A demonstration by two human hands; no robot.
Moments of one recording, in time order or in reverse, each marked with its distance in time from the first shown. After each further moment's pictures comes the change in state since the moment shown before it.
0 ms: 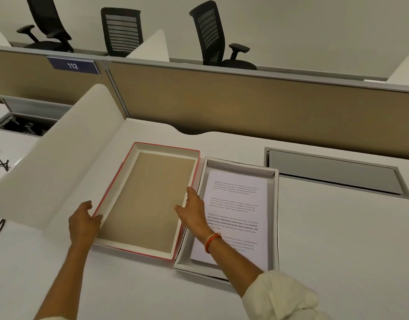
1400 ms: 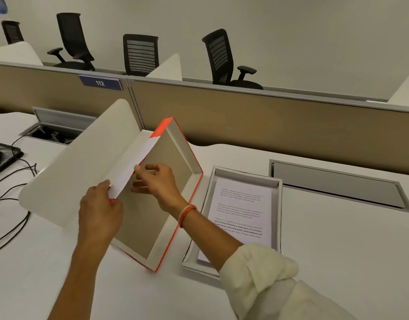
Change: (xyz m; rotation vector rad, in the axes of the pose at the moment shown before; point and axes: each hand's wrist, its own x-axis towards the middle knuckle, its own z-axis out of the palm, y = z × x) left_hand -0.139 0.122 -0.117 0.002 0.143 0.224; right_hand -0.041 -0.134 0.045 0.498 -0.276 -0.176
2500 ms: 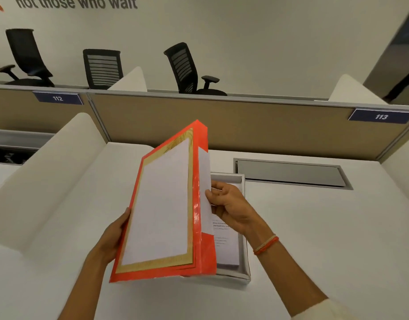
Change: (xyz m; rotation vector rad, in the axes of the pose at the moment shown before) left_hand 0.004 -0.047 0.135 -0.934 -0.855 -0.376; right_hand -0.155 -0.029 -0.207 0.149 0.036 -0.025
